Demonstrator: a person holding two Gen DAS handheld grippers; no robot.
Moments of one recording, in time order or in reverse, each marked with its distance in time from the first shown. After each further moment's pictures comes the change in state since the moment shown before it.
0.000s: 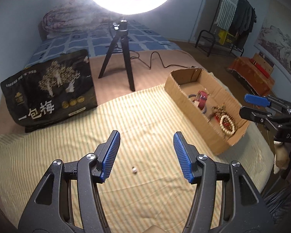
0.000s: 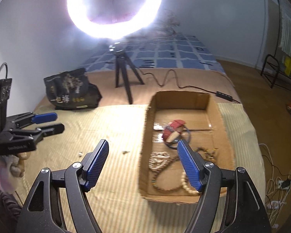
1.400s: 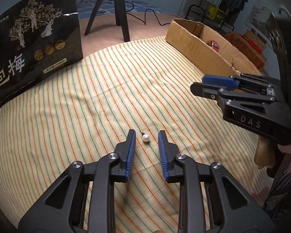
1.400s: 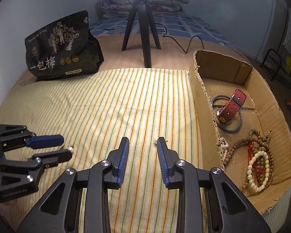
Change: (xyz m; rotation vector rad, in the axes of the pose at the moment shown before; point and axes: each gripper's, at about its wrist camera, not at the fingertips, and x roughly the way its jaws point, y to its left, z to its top) left arm 0.084 0.026 -0.063 0.084 0.161 -0.090; right arm 0.124 0.068 -0.040 -0.007 0.131 -0.127
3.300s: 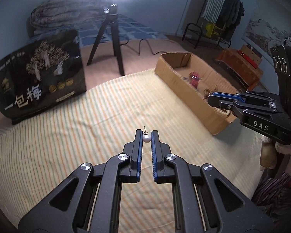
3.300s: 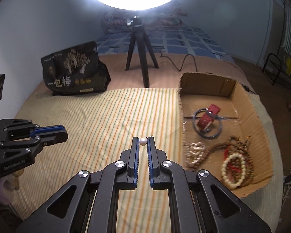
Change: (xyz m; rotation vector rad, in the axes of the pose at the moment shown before) left arm -0.074 -0.031 0.027 -0.030 -0.134 -0.011; right arm -0.079 -0.030 0.010 0.003 -0.079 0.070
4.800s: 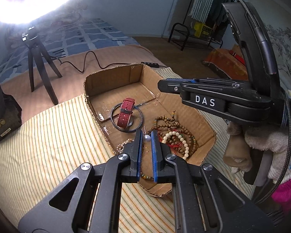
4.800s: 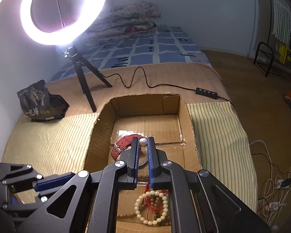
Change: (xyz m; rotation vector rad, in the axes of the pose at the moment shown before) left arm 0.082 -0.150 0.073 0.030 -0.010 -0.047; right arm 0.012 -0.149 0.044 0.097 -0.011 0.012
